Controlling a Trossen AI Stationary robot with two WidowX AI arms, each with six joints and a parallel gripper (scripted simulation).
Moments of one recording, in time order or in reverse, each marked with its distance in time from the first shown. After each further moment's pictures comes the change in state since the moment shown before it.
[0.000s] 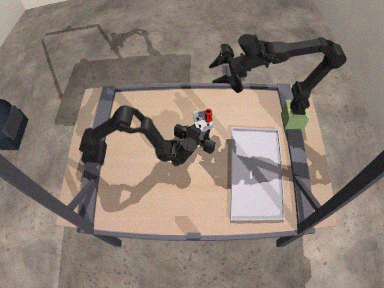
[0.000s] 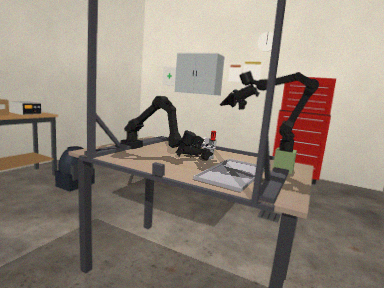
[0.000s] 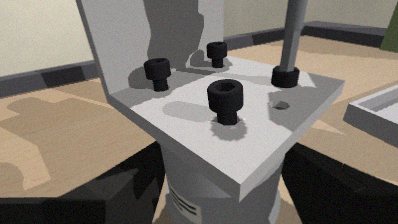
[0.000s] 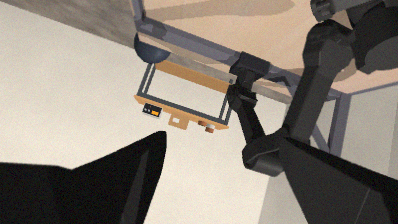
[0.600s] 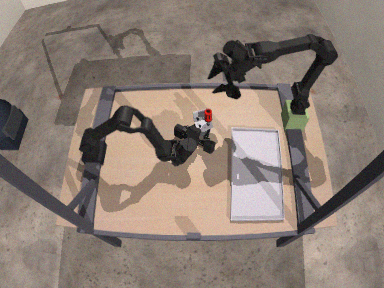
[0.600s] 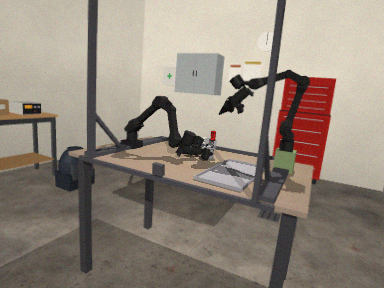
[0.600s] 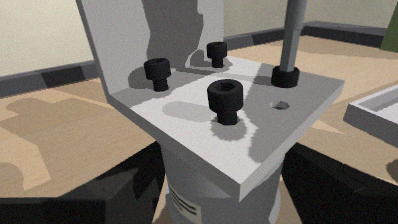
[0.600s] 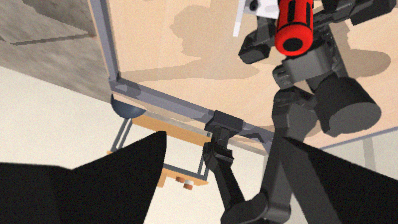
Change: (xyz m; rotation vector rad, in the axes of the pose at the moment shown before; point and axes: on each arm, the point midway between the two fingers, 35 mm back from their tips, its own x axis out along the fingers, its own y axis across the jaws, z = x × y) left arm 0.000 0.000 0.000 0.000 0.000 0.000; right arm 0.028 -0.018 0.034 -0.012 -0.262 -0.094
